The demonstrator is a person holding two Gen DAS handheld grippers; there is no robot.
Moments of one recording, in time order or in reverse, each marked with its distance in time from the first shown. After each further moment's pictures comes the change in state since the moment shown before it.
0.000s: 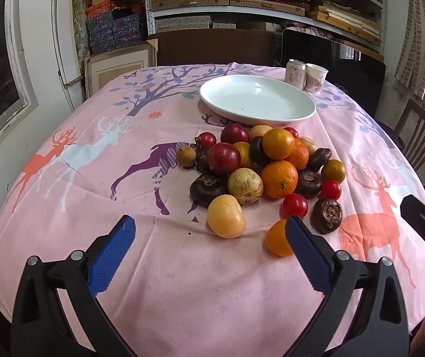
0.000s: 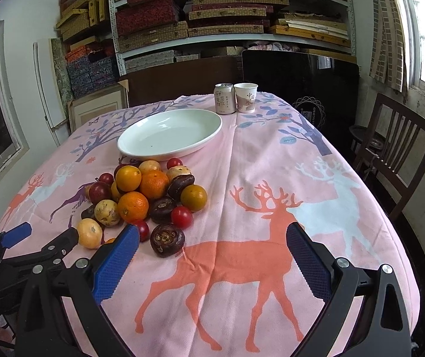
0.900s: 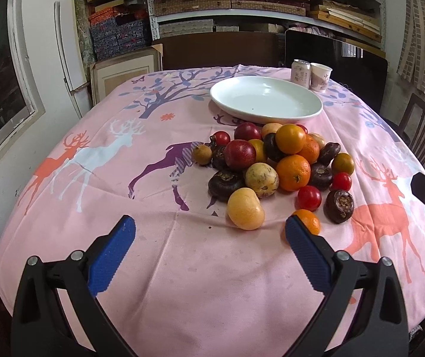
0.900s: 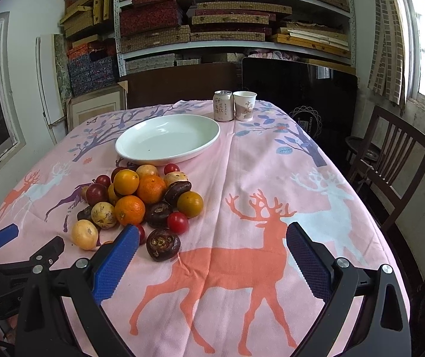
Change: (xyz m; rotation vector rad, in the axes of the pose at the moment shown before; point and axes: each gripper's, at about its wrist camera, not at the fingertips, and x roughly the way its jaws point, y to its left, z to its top) left arm -0.008 0.014 -0.009 0.025 -0.022 0.043; right arm -0.006 0.008 0.003 -0.049 -0.020 -0.032
